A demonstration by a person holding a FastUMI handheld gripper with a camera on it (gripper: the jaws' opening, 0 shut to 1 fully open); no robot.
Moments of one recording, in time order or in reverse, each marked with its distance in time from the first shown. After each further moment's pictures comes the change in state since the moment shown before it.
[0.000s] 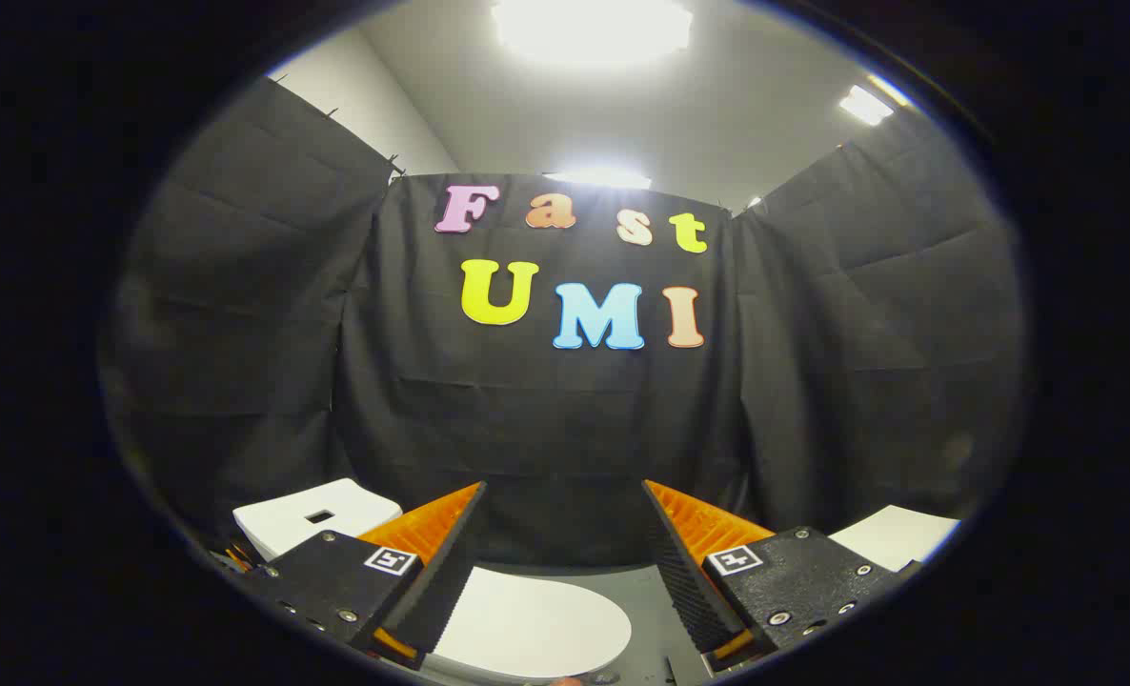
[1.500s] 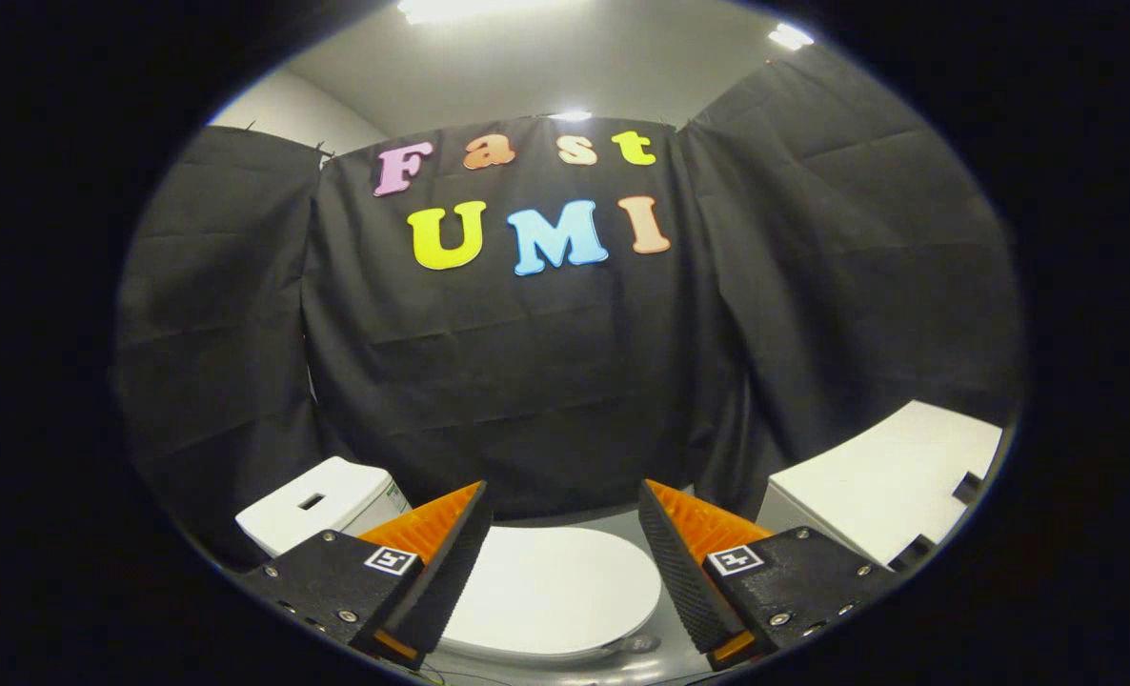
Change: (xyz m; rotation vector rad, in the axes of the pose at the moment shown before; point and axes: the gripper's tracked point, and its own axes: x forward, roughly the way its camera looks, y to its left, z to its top) arm 0.018 -0.038 -0.120 0.290 0.242 -0.052
